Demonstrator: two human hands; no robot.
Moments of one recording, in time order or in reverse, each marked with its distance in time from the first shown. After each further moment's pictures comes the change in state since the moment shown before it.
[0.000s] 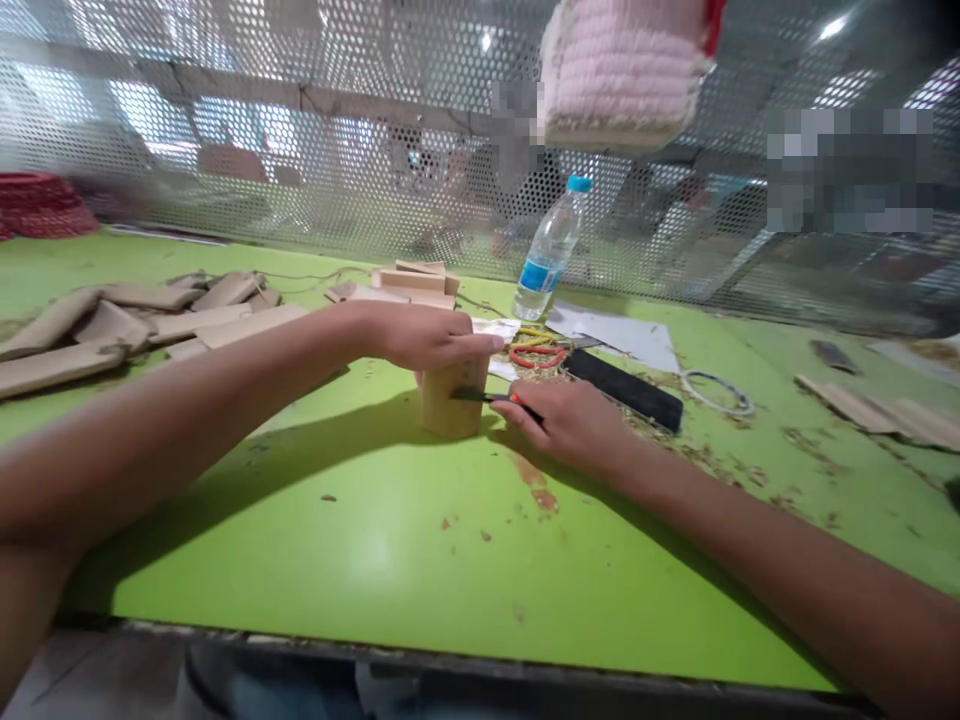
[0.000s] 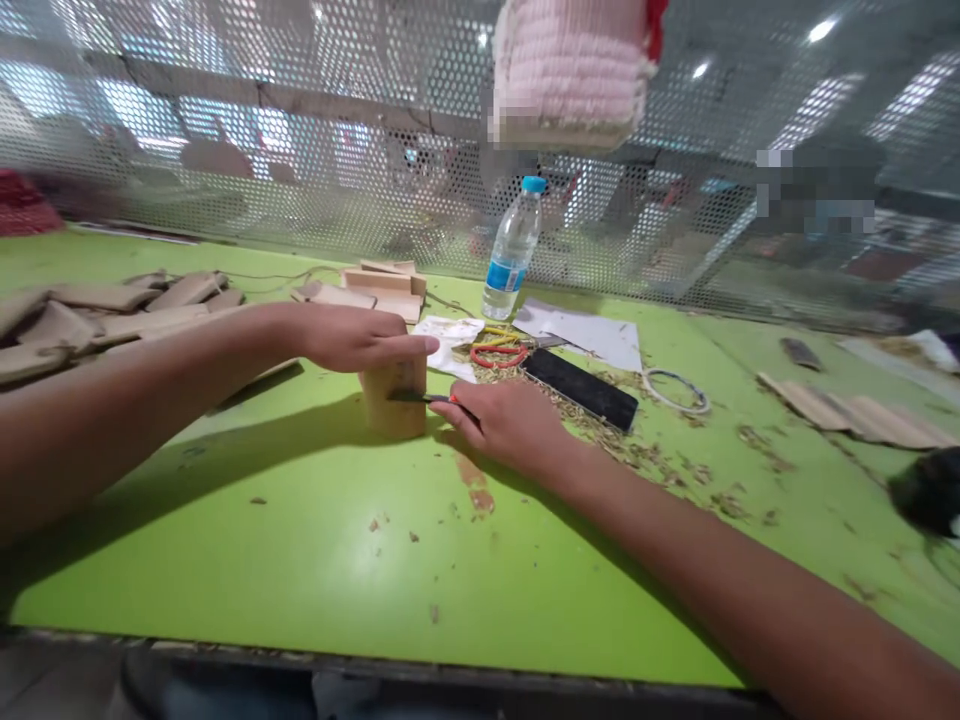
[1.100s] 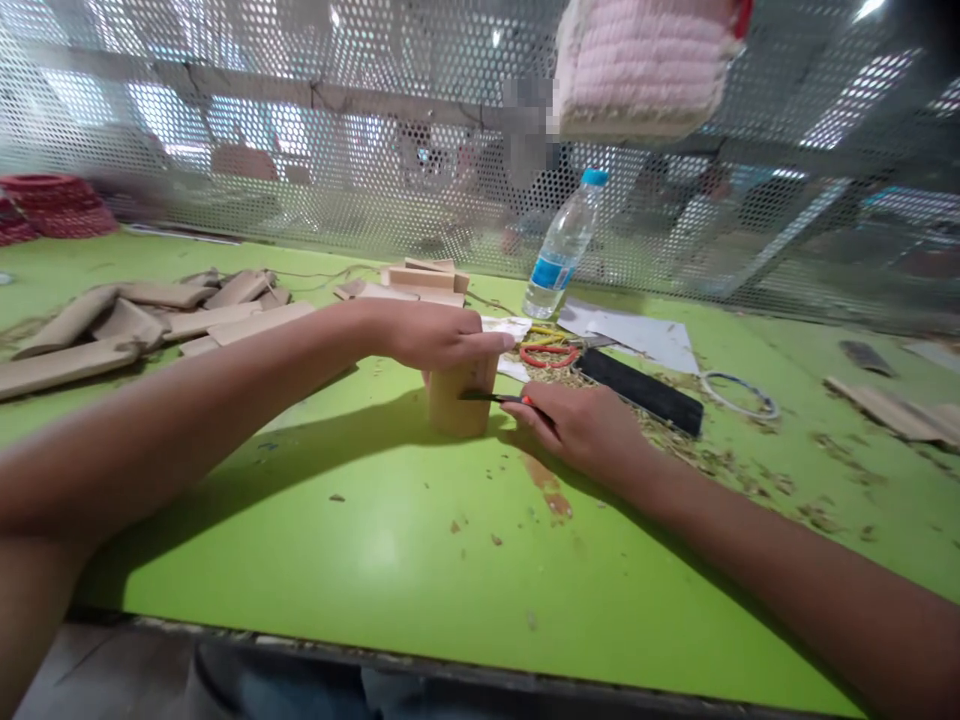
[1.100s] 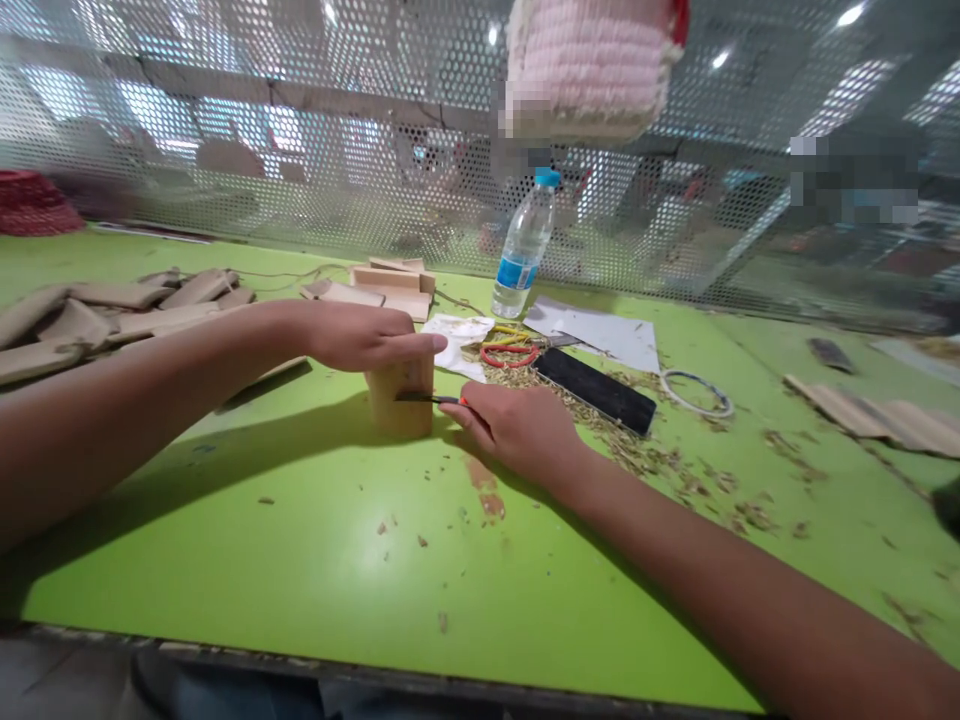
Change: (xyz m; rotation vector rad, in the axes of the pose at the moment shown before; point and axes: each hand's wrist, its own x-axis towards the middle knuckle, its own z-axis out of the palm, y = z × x) left_hand -0.002 0.004 -0.001 0.031 -0.020 -0.037; right_hand -0.006 -0.001 0.004 -0.037 0.083 -0.001
